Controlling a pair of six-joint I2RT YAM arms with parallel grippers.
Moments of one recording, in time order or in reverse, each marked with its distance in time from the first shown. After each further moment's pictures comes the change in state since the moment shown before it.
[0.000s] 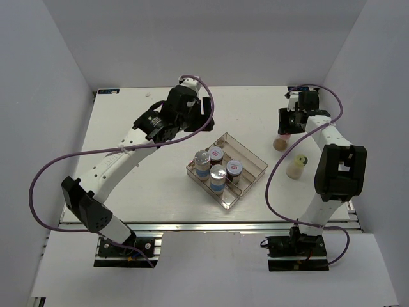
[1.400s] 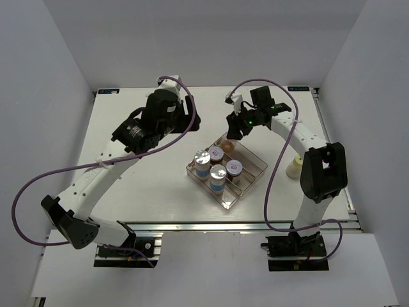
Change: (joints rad) left arm 0.032 -0.175 -0.100 0.008 -0.070 -0.016; right arm 0.393 0.029 0.151 -0.090 -0.441 -0.267
